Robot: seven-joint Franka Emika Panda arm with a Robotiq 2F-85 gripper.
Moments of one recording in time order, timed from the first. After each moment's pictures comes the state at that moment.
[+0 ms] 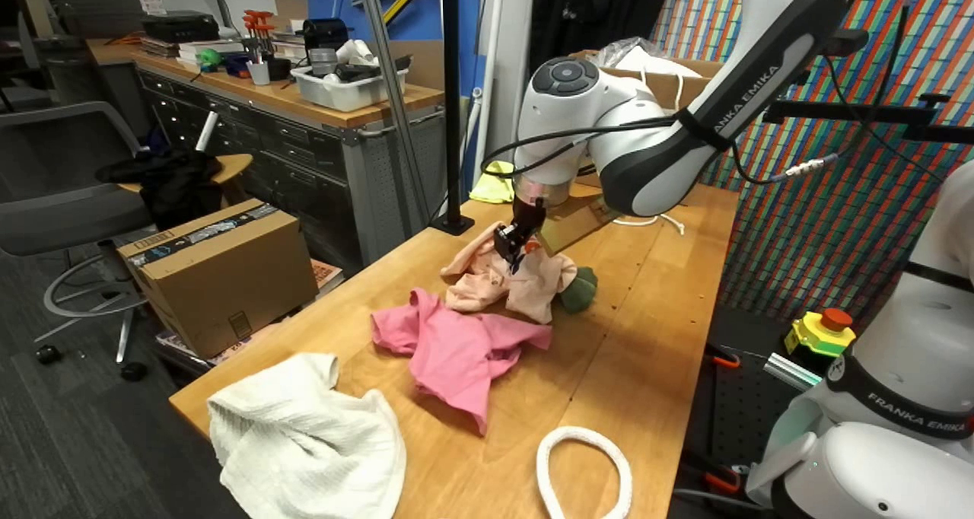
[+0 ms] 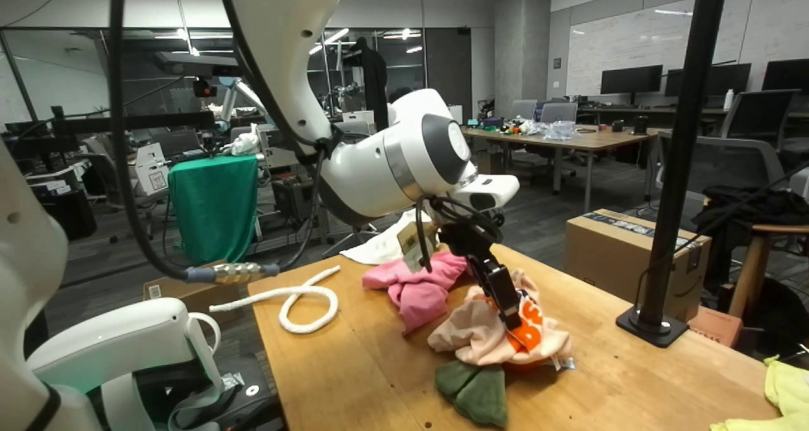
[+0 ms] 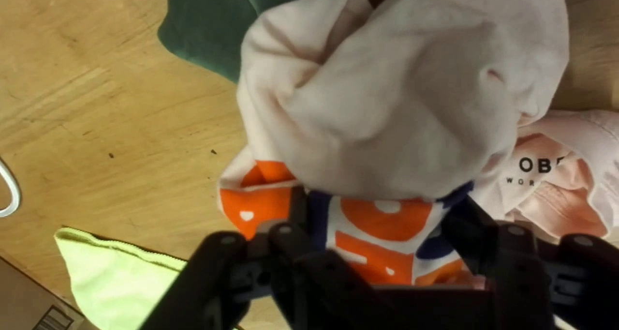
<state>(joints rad) -0.06 0.10 0.07 -2.46 -0.80 2.66 1.12</state>
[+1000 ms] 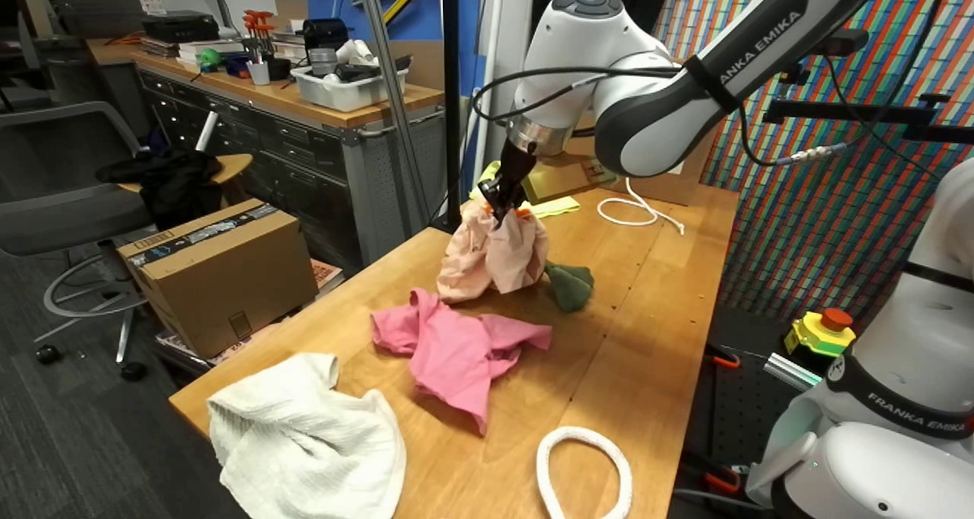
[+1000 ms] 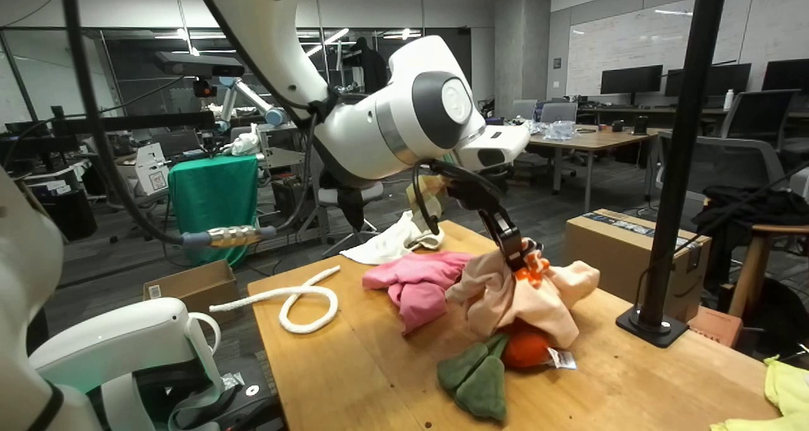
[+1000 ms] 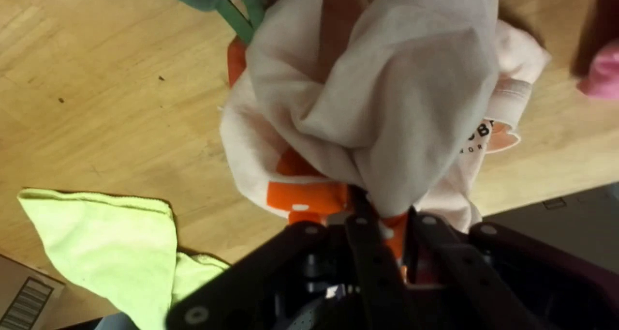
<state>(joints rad) -0.03 -0.02 0.02 -2.45 -0.60 2.74 1.02</state>
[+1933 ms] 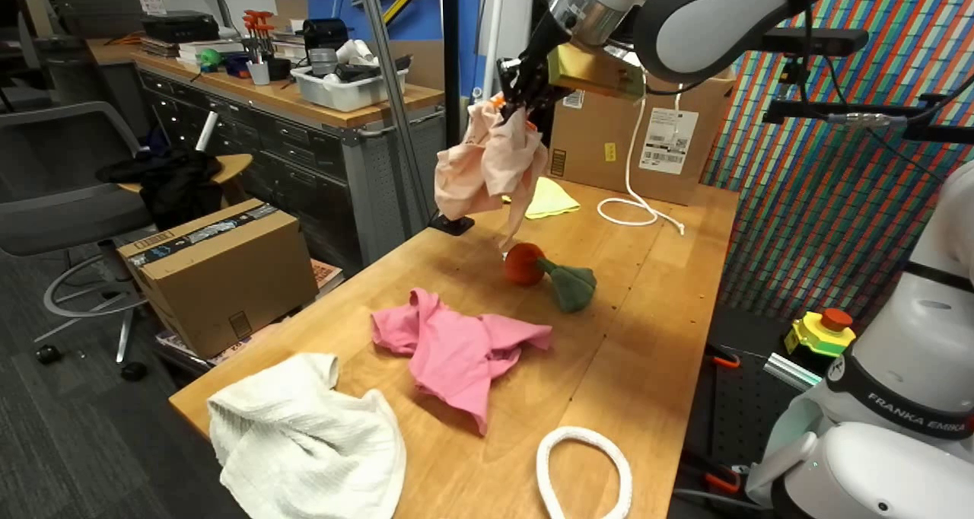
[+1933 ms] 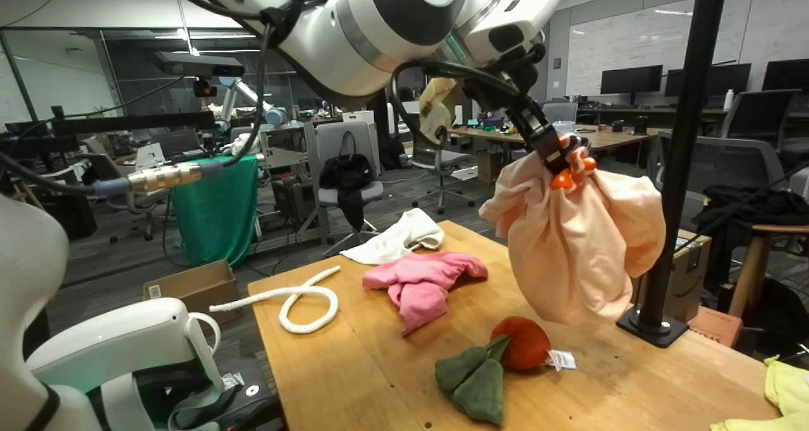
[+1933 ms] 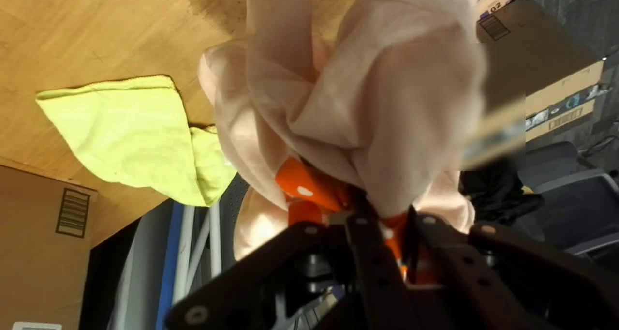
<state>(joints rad) -0.07 -0.30 -0.03 -2.46 -0.43 2.78 0.94</state>
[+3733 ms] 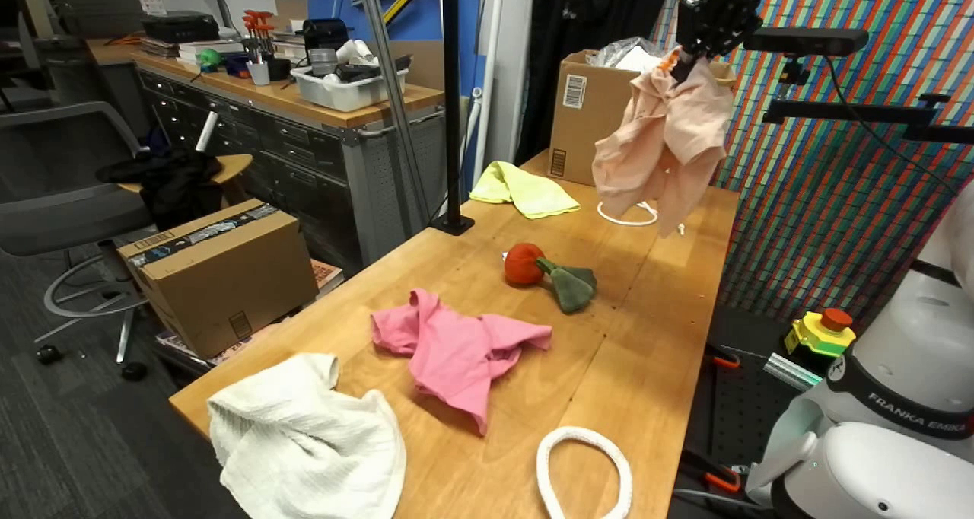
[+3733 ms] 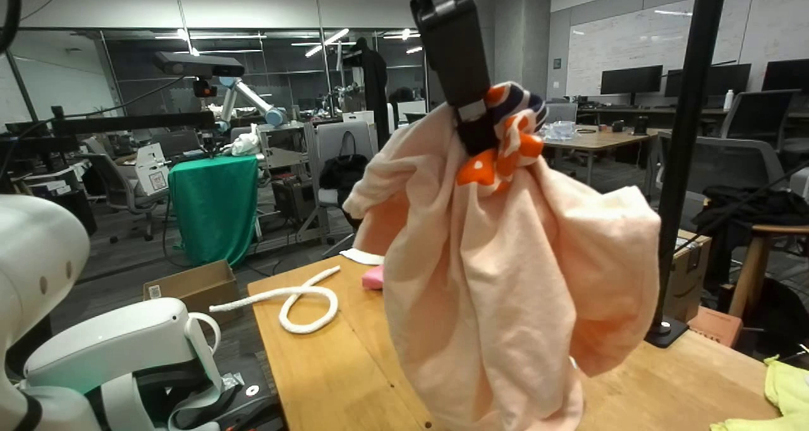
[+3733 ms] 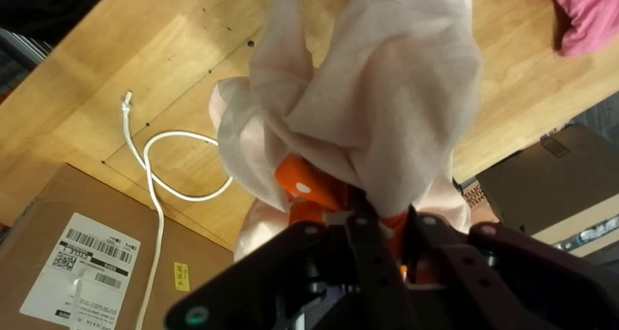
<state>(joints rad) -0.26 -0.85 -0.12 -2.53 -0.09 2.00 0.36</state>
